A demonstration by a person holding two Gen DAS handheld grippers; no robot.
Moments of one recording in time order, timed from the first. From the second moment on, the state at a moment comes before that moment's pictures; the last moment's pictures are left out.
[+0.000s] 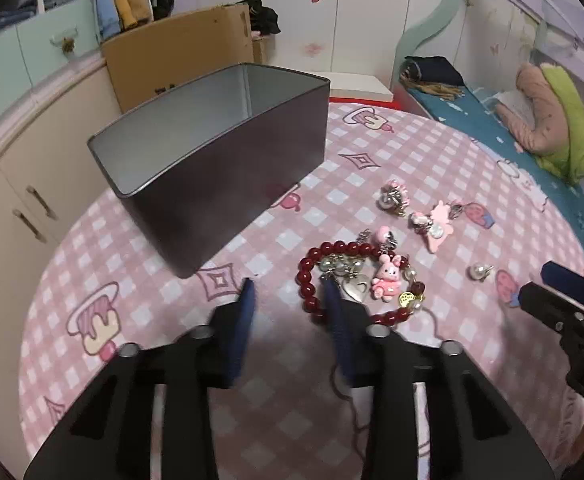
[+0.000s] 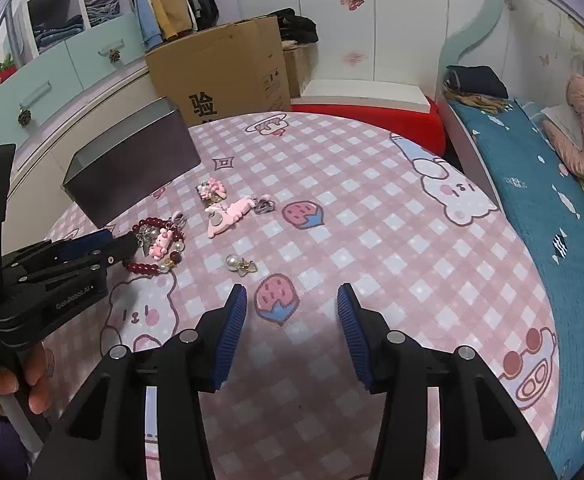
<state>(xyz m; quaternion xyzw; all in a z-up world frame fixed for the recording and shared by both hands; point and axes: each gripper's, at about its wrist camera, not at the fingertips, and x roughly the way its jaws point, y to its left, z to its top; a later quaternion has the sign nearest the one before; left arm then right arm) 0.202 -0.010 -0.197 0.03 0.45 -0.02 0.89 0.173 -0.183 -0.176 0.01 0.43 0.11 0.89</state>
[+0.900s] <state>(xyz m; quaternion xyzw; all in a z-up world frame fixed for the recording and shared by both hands) 0.179 0.034 -0.122 -0.07 0.40 -0.16 0.90 0.198 -0.135 -0.186 -0.06 0.43 0.13 0.89</state>
